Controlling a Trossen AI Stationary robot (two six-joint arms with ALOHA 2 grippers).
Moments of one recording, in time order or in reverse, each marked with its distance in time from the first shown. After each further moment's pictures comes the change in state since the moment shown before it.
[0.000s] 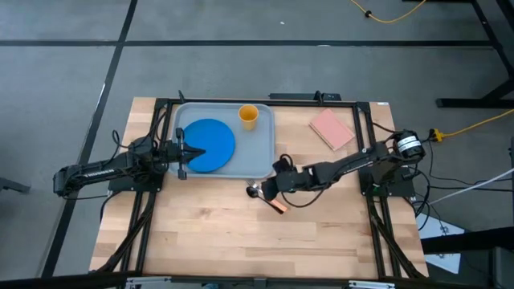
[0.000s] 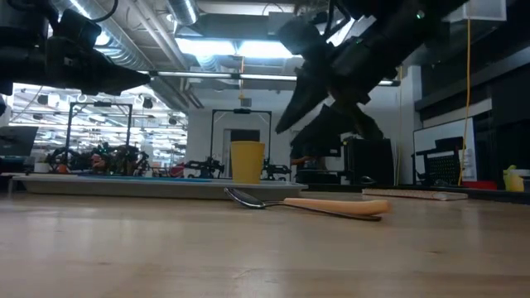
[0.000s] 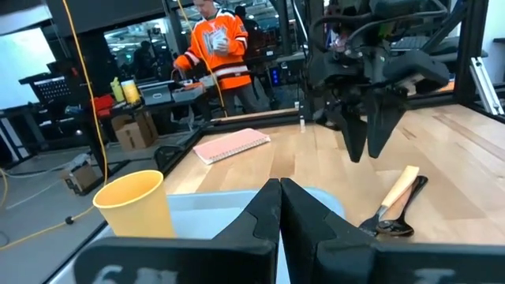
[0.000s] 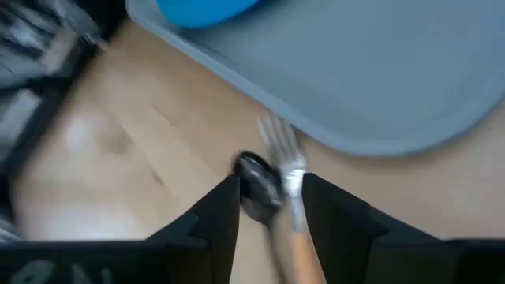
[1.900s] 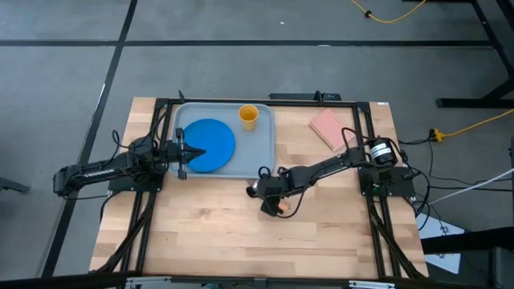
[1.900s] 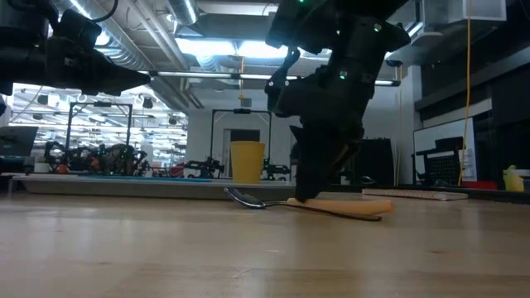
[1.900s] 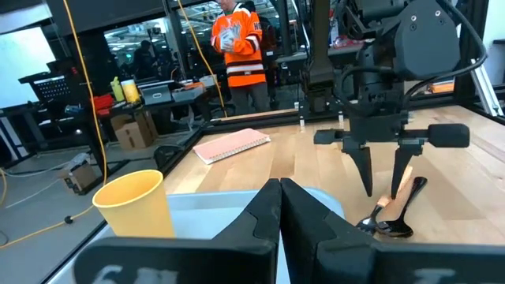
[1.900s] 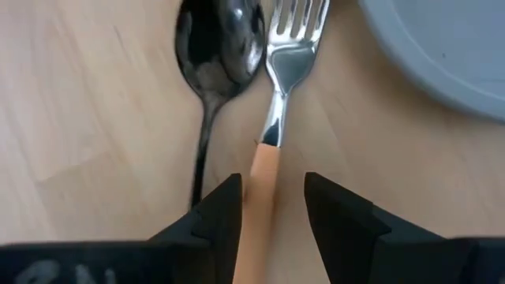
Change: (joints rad) left arm 0.000 0.000 0.000 0.000 0.000 -0.006; right arm -0.011 0.267 0.322 -0.501 -0.207 -0.487
